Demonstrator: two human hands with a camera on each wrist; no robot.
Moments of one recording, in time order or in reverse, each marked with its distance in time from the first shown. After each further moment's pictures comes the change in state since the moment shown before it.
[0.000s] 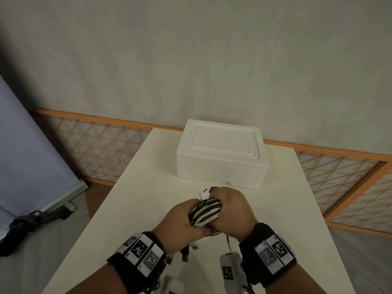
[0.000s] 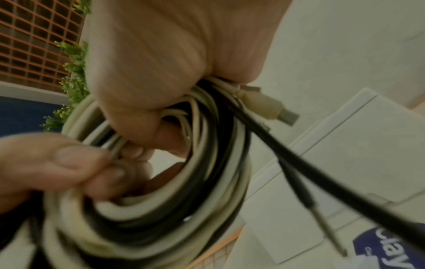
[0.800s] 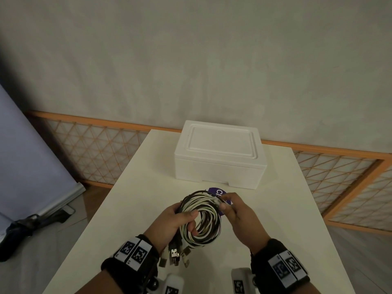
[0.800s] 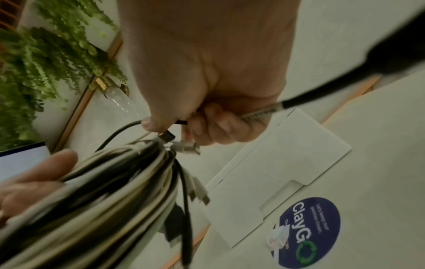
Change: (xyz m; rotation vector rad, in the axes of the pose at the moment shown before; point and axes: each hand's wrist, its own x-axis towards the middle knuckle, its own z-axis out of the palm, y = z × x) left_hand 0.003 -0.008 -0.007 -0.669 0.039 -0.308; right_hand -0.036 0.030 0.003 0.396 -0.036 0.377
